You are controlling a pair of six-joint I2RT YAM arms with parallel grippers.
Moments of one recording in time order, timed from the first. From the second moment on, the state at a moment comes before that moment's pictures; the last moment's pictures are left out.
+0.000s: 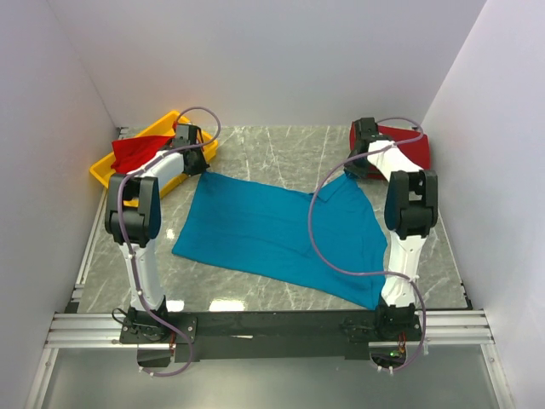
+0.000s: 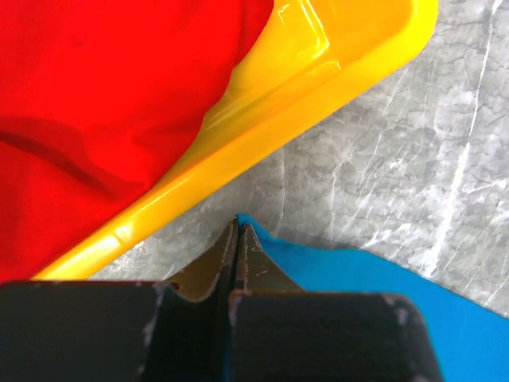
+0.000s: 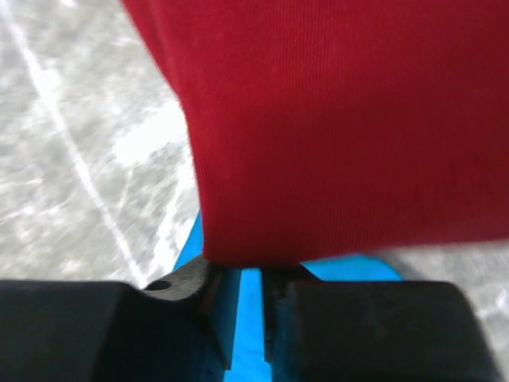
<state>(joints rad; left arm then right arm) -0.14 2.06 1.52 -0.32 -0.08 -0.46 0.07 2.13 1.70 -0.64 0.11 0.58</state>
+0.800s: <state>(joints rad) -0.14 2.04 1.50 -0.33 -0.07 -0.46 0.05 2.25 1.83 -0.65 0.15 0.51</state>
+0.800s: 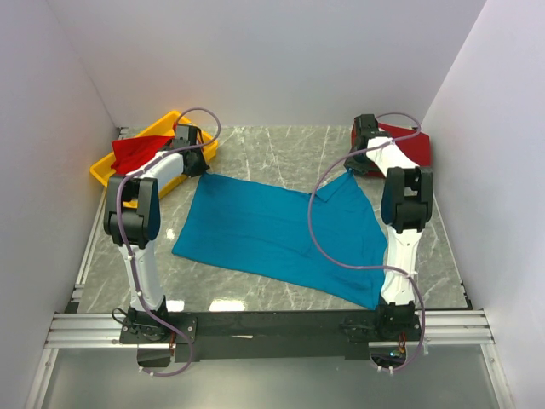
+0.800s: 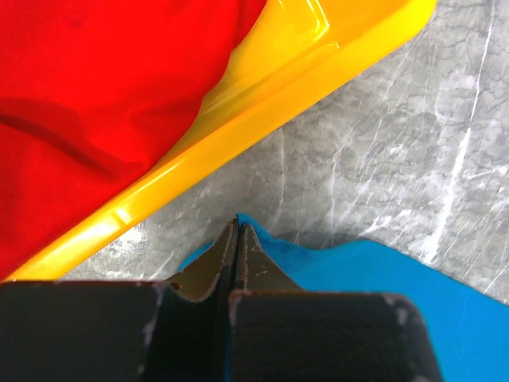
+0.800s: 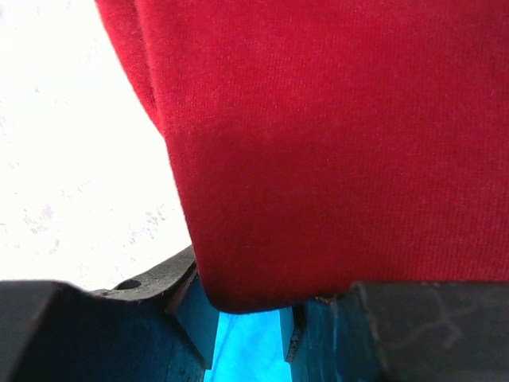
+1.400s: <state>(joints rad) -0.14 2.04 1.50 -0.35 -0.06 -0.46 0.04 2.32 1.91 -0.67 0.15 0.49</state>
